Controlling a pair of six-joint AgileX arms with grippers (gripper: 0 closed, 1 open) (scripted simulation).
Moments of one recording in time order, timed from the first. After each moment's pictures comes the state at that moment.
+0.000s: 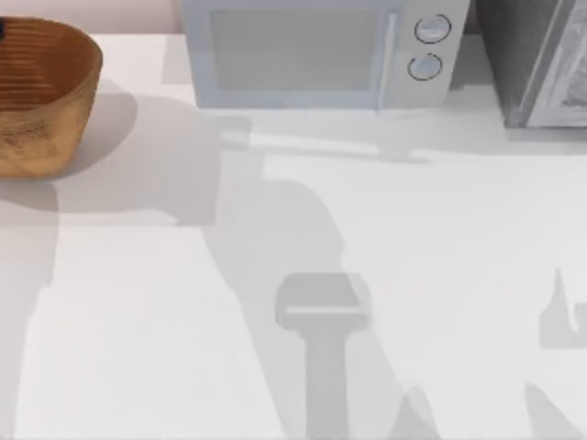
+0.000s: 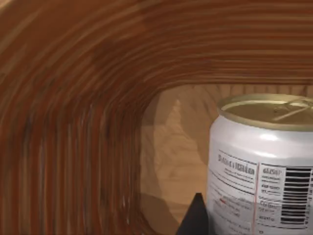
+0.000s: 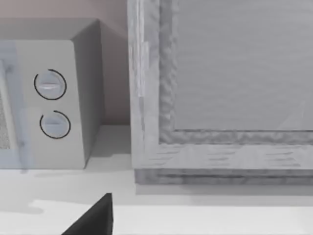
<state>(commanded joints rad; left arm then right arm) 0.19 2.24 2.09 -1.04 0.08 0.19 0.00 0.00 0.00 0.00 0.00 0.00</state>
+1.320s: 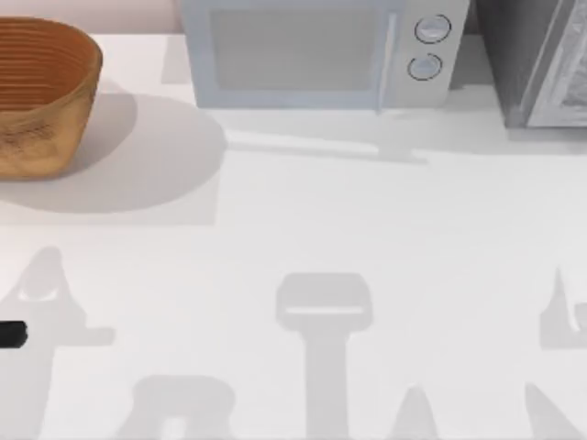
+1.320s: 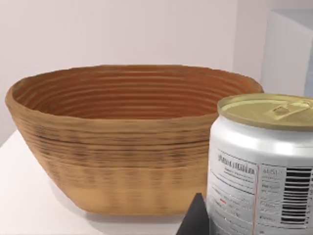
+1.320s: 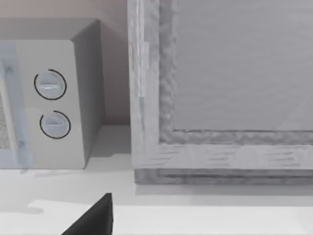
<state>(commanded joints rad) 0.01 0.03 0.02 -0.01 0.00 0.01 0.00 0.00 0.00 0.00 0.00 0.00</state>
